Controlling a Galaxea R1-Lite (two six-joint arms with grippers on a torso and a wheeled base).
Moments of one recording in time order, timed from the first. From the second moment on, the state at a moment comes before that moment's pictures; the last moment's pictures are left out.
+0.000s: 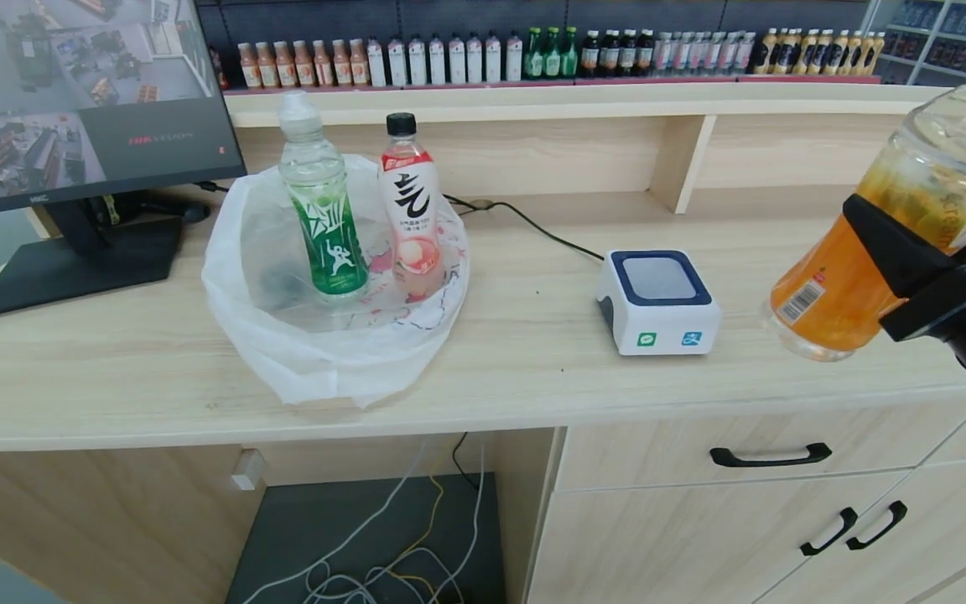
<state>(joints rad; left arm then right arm) 0.00 0.00 0.00 0.00 0.00 0.00 0.34 1.39 -0.38 -1.49 -0.07 -0.08</state>
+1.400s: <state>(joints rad) 0.00 0.00 0.00 0.00 0.00 0.00 0.56 1.53 -0.82 -1.12 0.06 -0.81</state>
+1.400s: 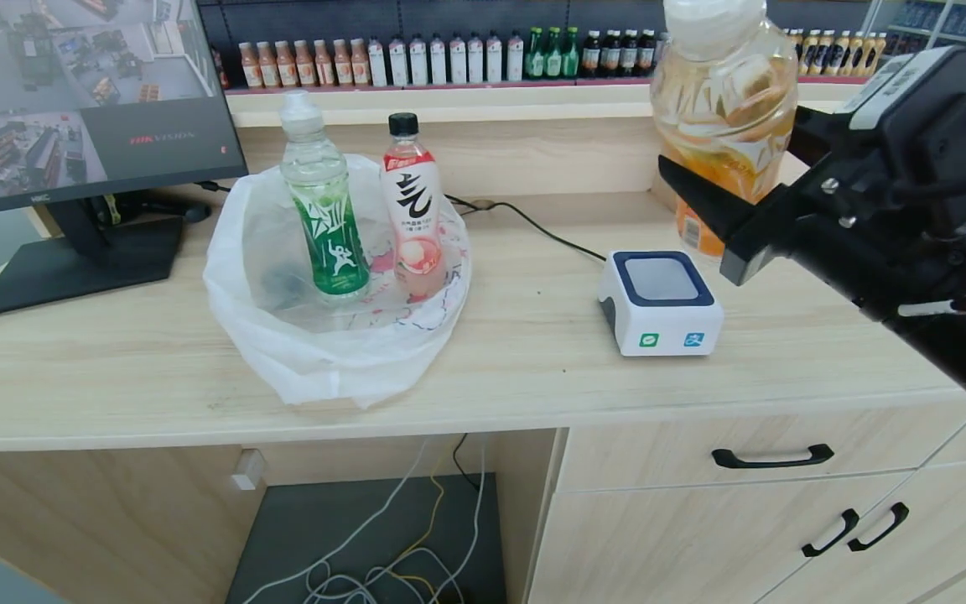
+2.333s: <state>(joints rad) 0.00 0.00 0.00 0.00 0.00 0.00 0.38 1.67 -0.89 -1.13 0.43 -0.99</state>
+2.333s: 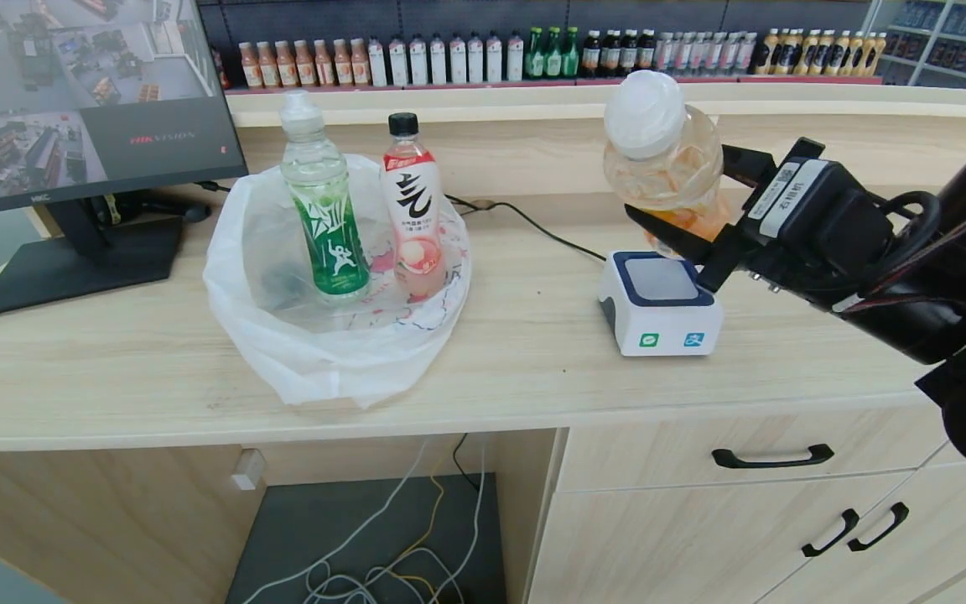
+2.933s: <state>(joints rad) 0.00 0.00 0.00 0.00 0.00 0.00 0.32 1.73 -0.90 -1.13 0.53 -1.10</state>
